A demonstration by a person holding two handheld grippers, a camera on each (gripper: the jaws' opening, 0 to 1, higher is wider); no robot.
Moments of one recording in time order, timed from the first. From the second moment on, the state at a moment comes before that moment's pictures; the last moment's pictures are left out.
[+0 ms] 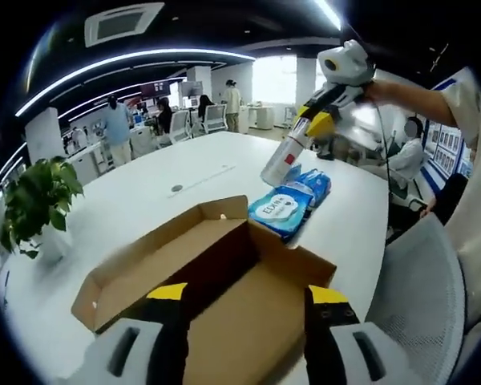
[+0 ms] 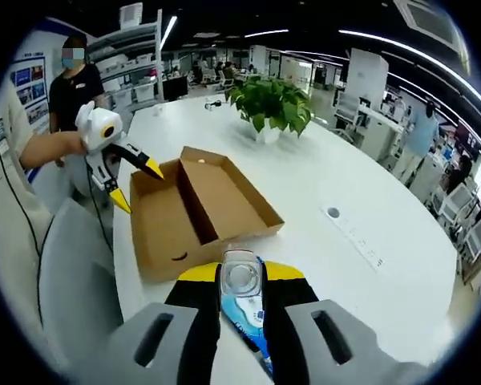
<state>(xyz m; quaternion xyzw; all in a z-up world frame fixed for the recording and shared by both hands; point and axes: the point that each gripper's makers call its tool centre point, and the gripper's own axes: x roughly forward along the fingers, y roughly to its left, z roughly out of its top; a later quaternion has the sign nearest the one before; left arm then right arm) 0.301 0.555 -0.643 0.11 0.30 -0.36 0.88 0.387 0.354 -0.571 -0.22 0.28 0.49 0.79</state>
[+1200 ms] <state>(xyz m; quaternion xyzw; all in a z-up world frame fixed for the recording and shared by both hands) 0.292 0.601 -0.634 0.05 0.31 -0.28 0.91 0.461 0.340 -0.632 -0.43 0.30 0.55 0.66</state>
